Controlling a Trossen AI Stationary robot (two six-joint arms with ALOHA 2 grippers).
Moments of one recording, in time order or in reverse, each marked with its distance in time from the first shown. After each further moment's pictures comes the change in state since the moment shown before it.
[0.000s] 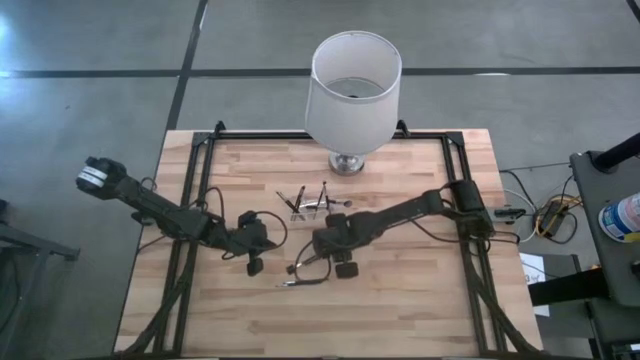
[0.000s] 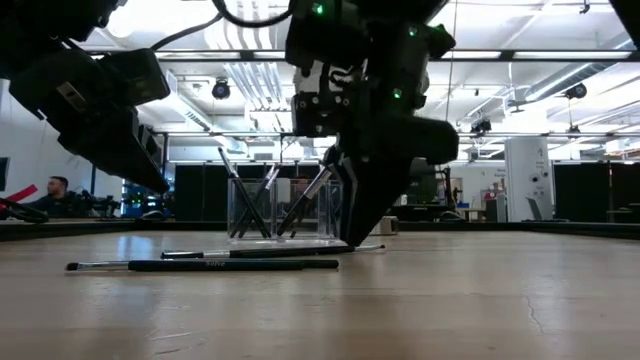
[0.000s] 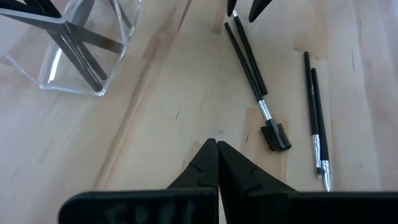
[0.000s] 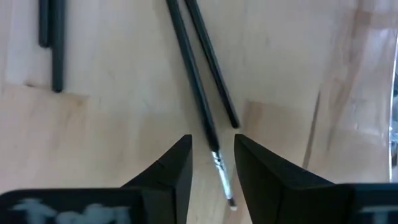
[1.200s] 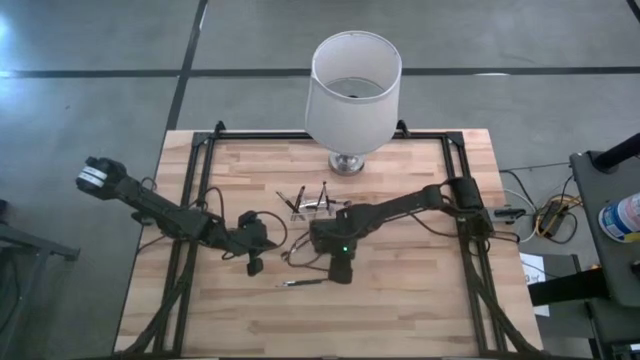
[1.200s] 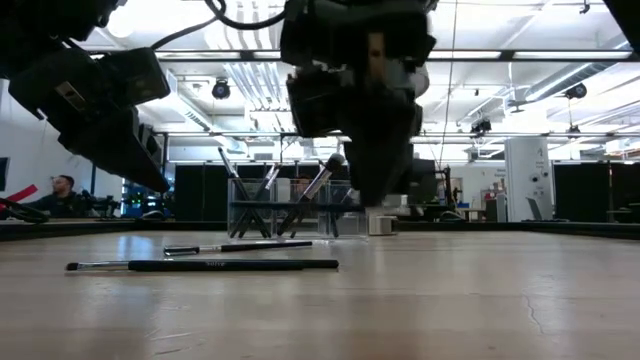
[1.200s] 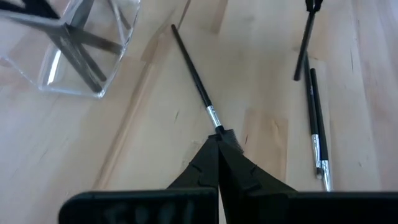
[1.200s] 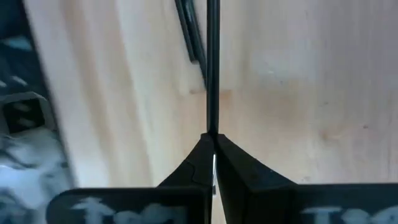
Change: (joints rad) left arm 0.000 0.000 0.000 0.002 0.001 -0.008; right arm -0.036 0.000 0.043 -0.056 -0.506 0.388
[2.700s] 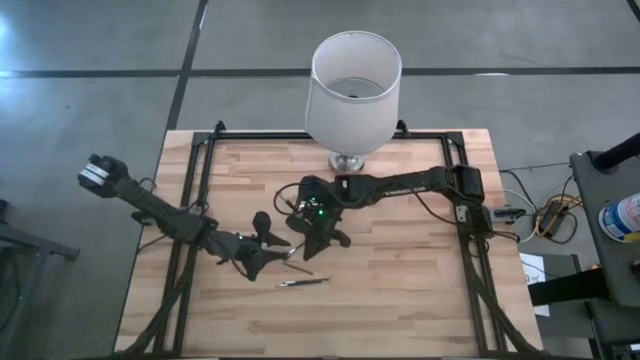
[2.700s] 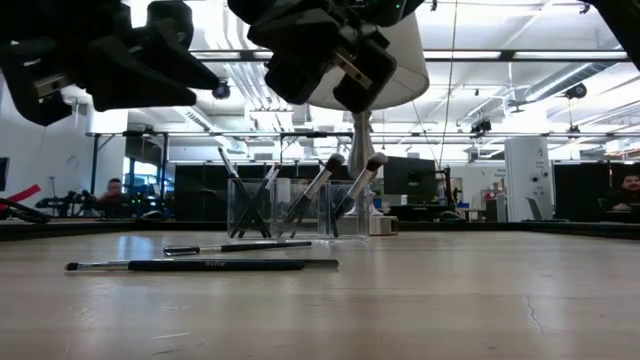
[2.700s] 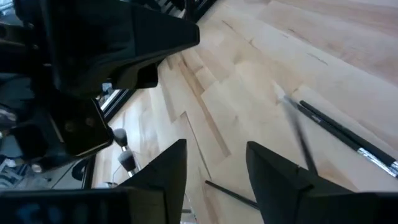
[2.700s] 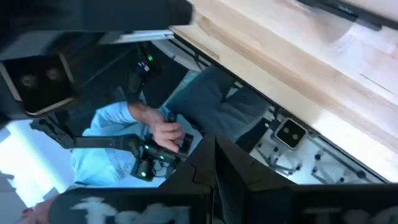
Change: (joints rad) left arm -0.095 -0.003 0.045 0.314 -0.125 1.163; right arm -0.157 -0.045 0.125 0.355 -0.445 1.272
